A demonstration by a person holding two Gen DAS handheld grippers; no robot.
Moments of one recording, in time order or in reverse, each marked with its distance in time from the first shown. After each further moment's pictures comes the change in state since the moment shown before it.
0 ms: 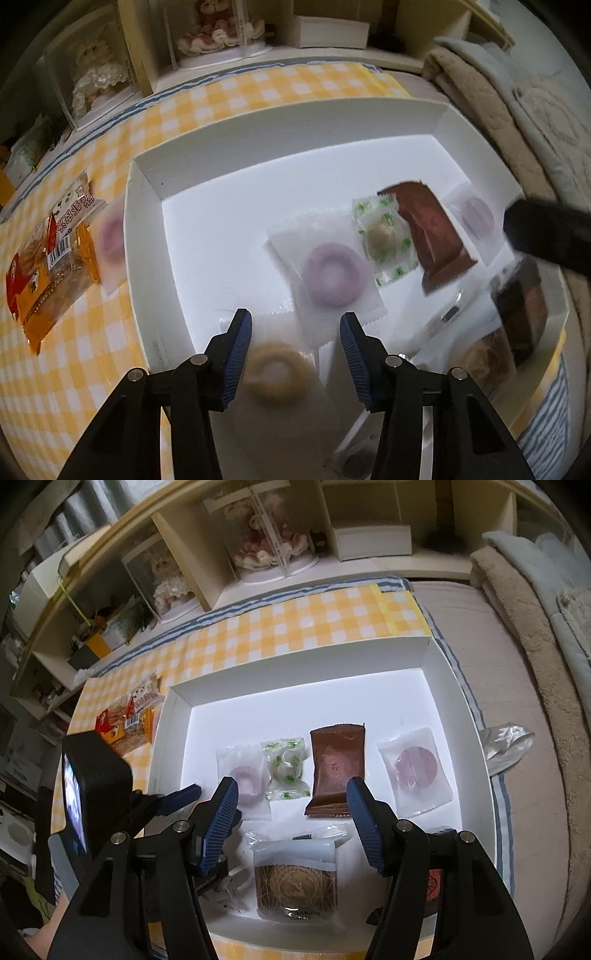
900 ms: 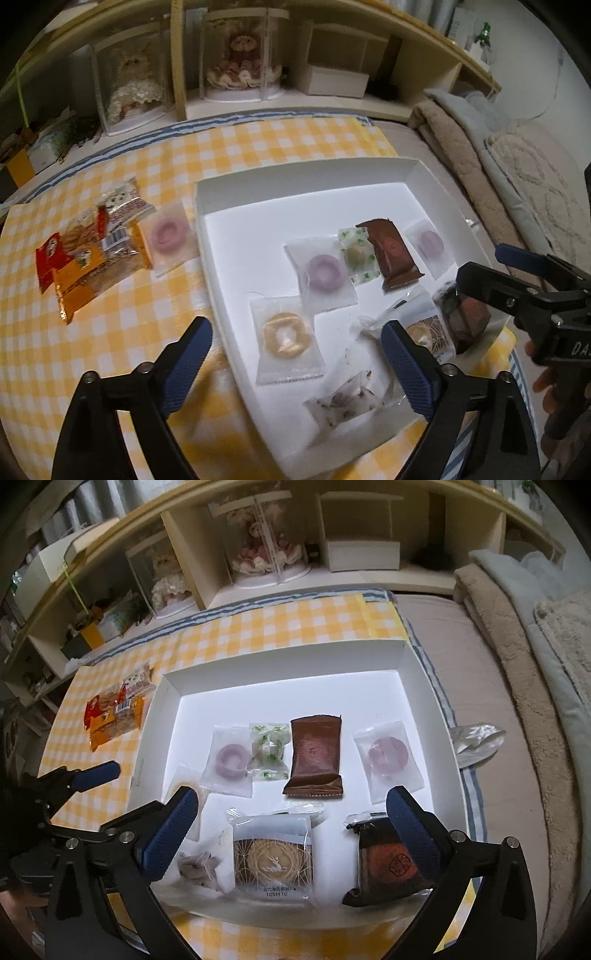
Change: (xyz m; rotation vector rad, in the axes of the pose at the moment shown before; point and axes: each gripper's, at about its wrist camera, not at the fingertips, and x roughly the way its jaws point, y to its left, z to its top) left arm -0.112 0.028 -0.037 -0.081 -0.124 -0.068; right arm -0.024 0.000 -0.025 -0.049 -0.054 -0.079
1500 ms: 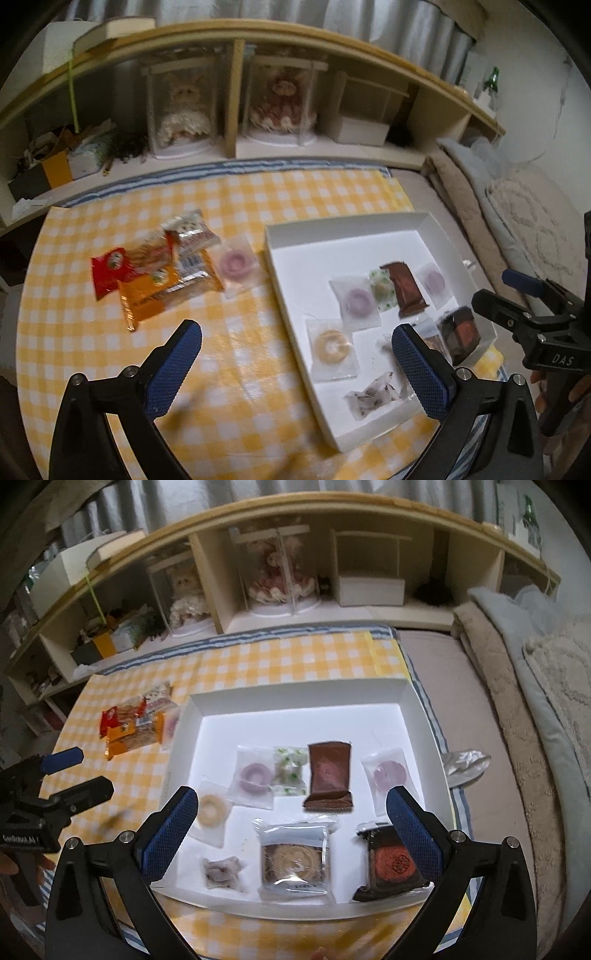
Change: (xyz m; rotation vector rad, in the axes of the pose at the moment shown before) left arm -0.095 0.058 -0.011 -0.061 -0.128 0.005; right arm -0.038 0.033 0.002 -0.054 -0.097 -0.023
